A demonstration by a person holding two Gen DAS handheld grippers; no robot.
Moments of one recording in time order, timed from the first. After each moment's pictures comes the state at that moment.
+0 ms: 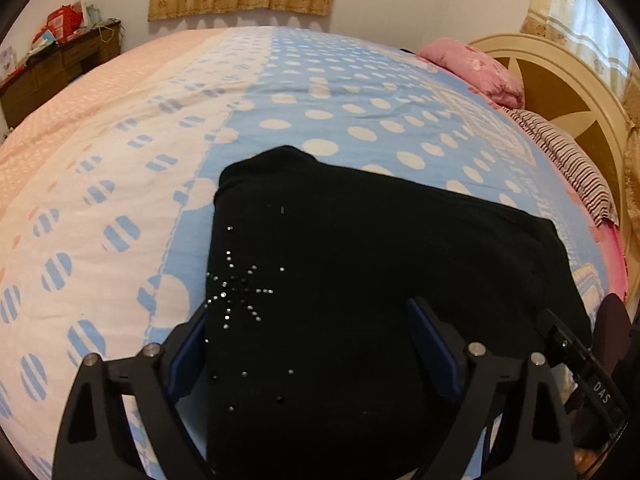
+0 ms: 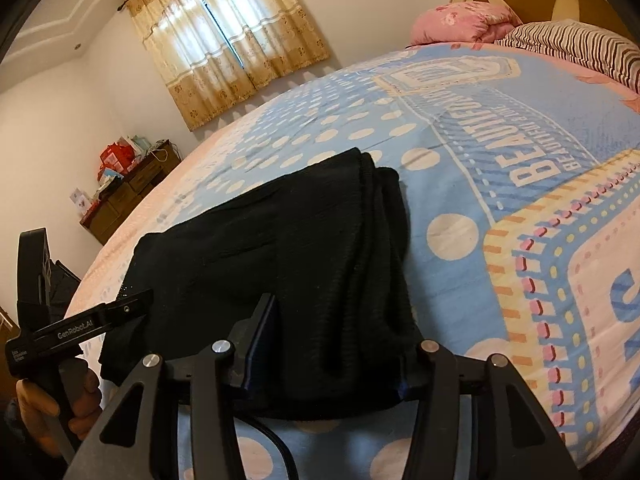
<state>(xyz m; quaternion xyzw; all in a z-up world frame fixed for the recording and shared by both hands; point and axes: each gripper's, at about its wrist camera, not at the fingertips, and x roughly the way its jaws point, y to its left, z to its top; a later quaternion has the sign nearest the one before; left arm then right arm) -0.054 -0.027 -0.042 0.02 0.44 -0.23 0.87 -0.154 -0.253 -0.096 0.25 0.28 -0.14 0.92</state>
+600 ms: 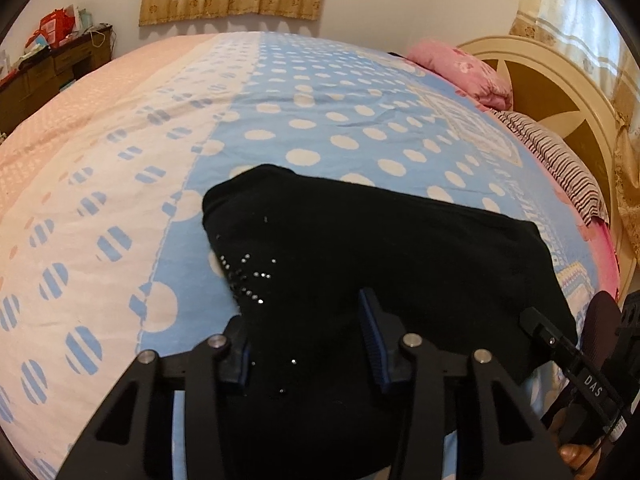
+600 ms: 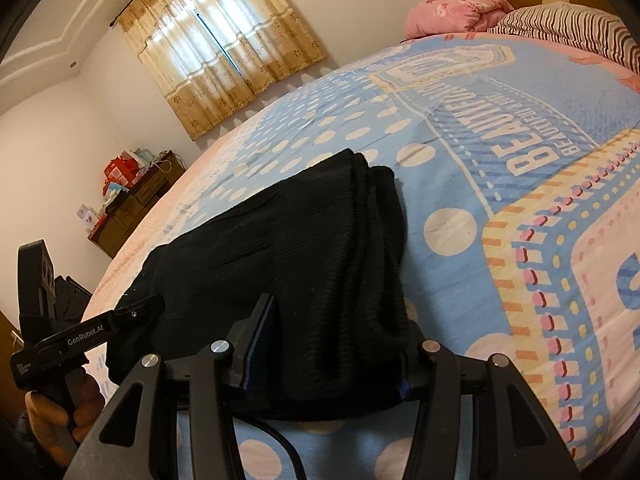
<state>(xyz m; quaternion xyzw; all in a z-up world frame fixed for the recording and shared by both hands) -0.056 -0.030 -0.033 0.02 0.43 -0.25 0.87 -0.156 -0.260 -0.096 0.28 0.27 -0.13 0.91</state>
